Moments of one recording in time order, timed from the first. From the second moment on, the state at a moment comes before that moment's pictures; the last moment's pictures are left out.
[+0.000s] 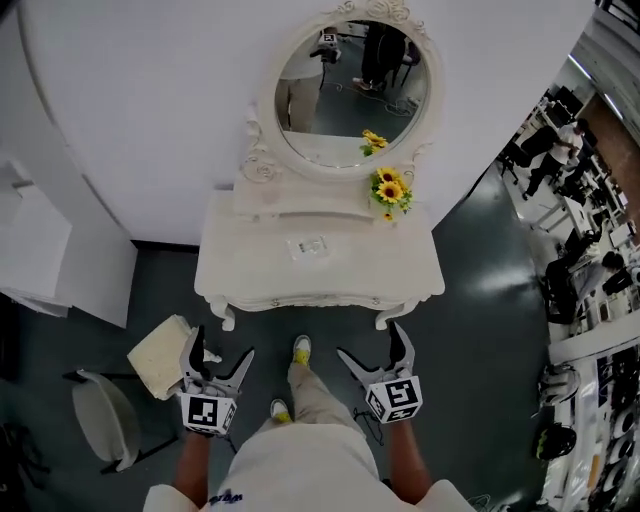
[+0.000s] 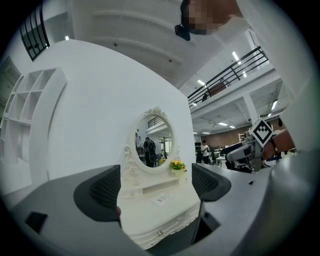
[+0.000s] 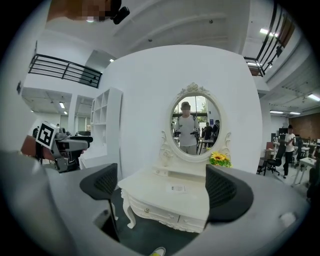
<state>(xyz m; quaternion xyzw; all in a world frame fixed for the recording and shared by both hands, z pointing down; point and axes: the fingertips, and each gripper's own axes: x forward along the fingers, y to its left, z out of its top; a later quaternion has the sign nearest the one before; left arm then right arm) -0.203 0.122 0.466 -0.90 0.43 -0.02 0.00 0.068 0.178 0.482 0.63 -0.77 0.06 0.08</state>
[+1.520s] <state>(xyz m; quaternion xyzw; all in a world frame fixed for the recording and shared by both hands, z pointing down) -0.074 -0.210 0.588 -0.86 0.50 -0.09 -0.09 0.144 -0.165 0.594 0.56 -0.81 0.10 0.13</state>
